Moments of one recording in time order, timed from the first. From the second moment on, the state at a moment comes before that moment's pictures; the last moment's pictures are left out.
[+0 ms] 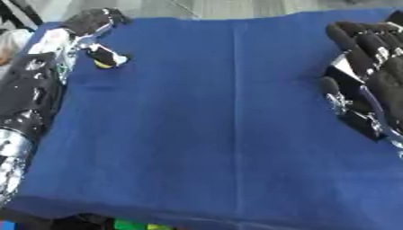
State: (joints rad) left arm -1.01 0.50 0.11 -0.58 -1.27 -0.36 0.02; right arm -0.41 -0.39 0.34 -1.98 1.35 -0.04 -0.03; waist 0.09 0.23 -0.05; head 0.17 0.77
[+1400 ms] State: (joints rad) left arm -1.01 0.56 0.11 -0.47 -1.41 -0.14 0.19; right arm -0.41 -0.36 0.34 -1.98 1.33 0.00 -0.06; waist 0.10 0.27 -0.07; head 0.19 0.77
